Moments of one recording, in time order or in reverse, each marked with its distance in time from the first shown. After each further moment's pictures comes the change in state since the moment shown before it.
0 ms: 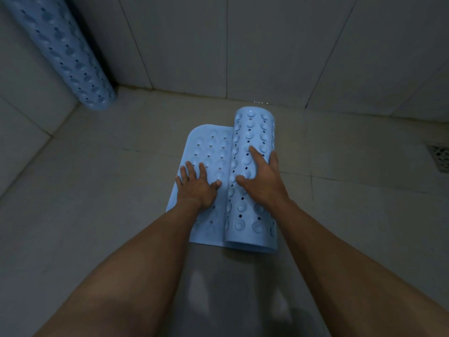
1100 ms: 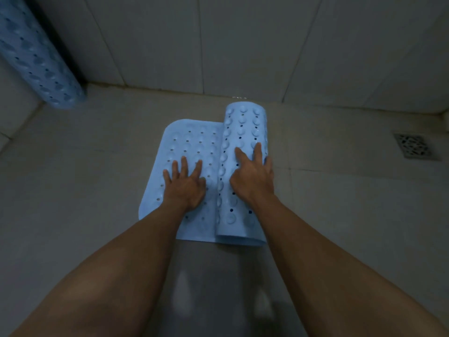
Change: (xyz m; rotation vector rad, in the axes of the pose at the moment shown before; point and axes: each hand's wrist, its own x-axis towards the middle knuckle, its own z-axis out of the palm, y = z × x) left_hand -0.002 0.015 0.017 0.124 0.091 0.179; right_hand -0.016 -0.003 -0.016 -0.388 0.052 0.080
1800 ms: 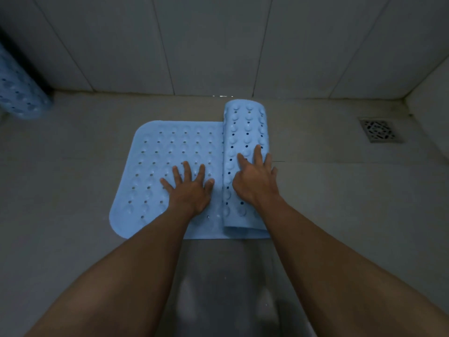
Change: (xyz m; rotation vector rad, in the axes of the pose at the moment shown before) left_hand -0.019 0.083 0.011 0.011 -0.033 -0.001; right_hand -0.015 0.069 -0.031 -0.113 -0.004 0.023
